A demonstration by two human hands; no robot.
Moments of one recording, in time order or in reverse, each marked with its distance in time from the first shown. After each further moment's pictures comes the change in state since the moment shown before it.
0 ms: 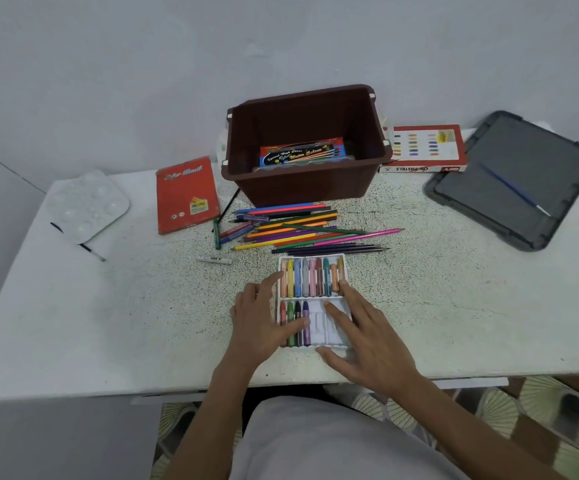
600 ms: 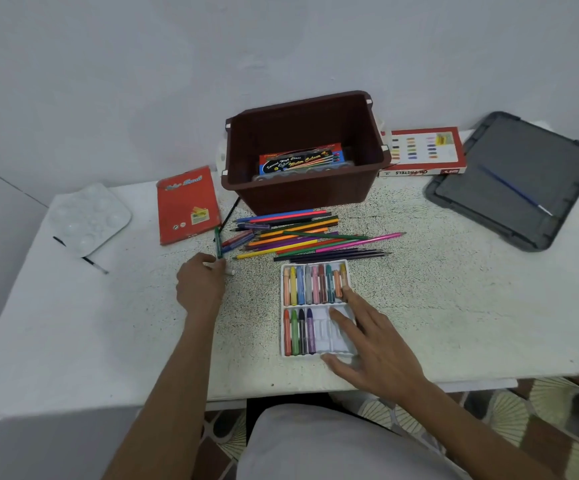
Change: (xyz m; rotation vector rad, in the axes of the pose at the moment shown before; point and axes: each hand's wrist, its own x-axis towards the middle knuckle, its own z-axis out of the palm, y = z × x) left_hand 0.084 -0.034 -0.064 -0.066 0.403 -0.501; right_hand 0.001 -0.001 0.000 -0.016 0.012 0.006
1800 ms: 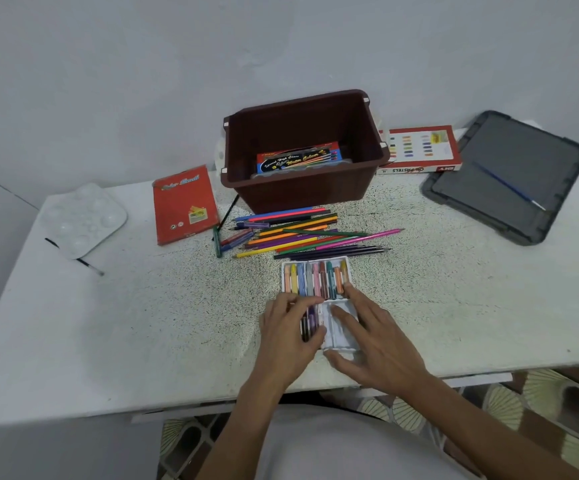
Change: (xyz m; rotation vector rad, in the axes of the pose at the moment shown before) left_hand -0.134 -0.010 0.032 -0.048 -0.409 0.712; right_hand 0.000 -0.005 0.000 -0.034 -0.005 0.015
